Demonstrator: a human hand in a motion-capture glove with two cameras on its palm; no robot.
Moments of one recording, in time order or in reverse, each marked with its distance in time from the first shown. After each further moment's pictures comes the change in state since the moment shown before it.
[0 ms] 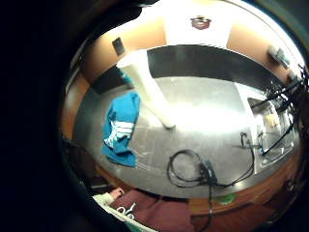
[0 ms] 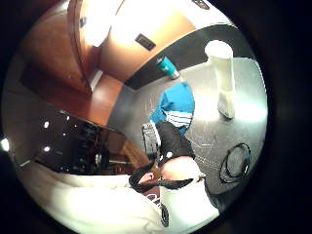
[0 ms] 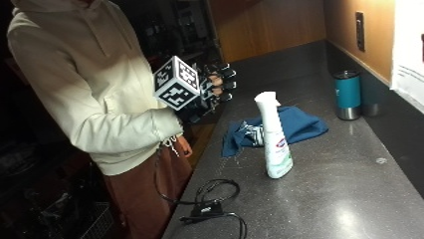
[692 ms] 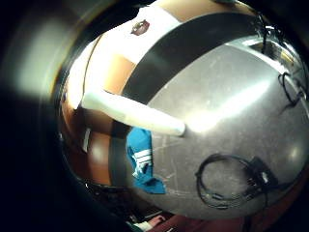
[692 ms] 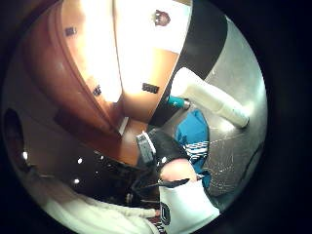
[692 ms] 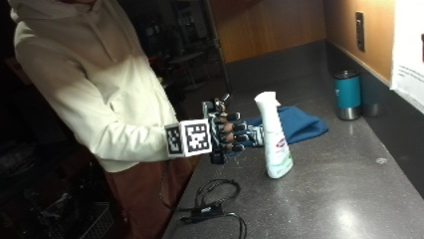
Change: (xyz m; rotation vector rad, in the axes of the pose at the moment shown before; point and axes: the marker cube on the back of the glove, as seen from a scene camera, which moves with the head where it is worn) arm 0.075 0.012 0.063 0.252 -0.439 0.424
